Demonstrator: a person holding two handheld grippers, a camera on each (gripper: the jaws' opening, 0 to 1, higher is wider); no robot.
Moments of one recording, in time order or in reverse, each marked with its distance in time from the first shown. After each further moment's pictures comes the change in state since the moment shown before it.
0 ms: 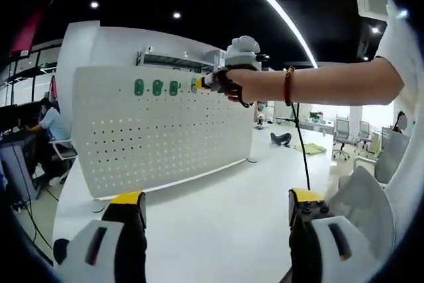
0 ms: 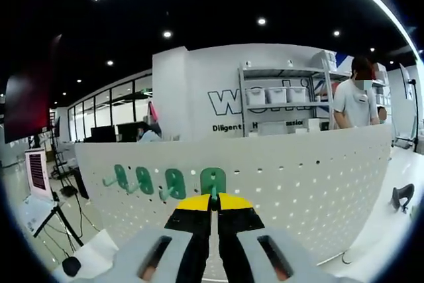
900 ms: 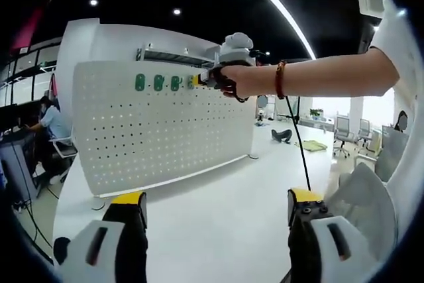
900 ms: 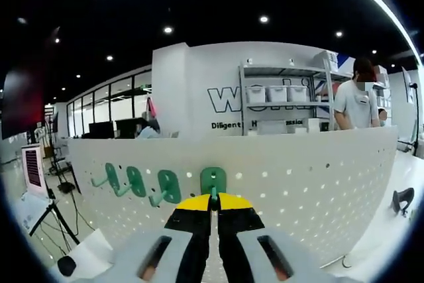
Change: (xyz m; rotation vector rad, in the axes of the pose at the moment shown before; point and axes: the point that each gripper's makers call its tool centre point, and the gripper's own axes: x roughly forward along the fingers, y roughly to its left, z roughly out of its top) left arm 0.002 0.005 -0.005 -0.007 0.018 0.001; right arm 0.019 0.000 -0.002 -0.024 0.005 -0.004
